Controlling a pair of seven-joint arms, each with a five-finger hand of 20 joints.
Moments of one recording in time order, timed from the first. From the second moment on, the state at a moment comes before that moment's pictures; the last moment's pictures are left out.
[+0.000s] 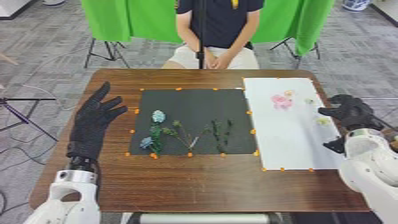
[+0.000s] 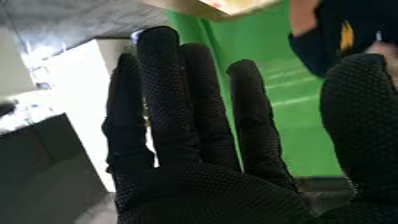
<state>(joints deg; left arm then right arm) 119.5 -50.5 -84.7 -122.4 45.3 20.6 22.9 -97.0 -38.5 79.4 -99.9 -119.4 13.1 33.5</state>
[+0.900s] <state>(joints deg) 118.8 -50.3 -84.0 -122.2 44.7 20.6 23.4 -85.9 -34.9 61.5 -91.9 -138.3 8.2 35.9</state>
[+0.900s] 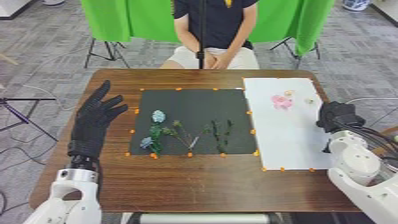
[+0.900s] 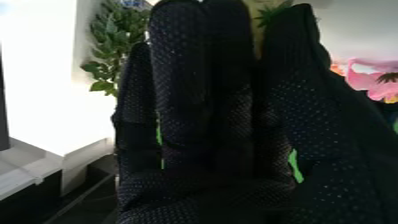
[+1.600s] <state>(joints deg) 121.6 -50.5 -86.1 -122.1 43.4 21.8 24.7 -76.2 -37.5 49.5 -106.9 -138.9 17.1 25.7</state>
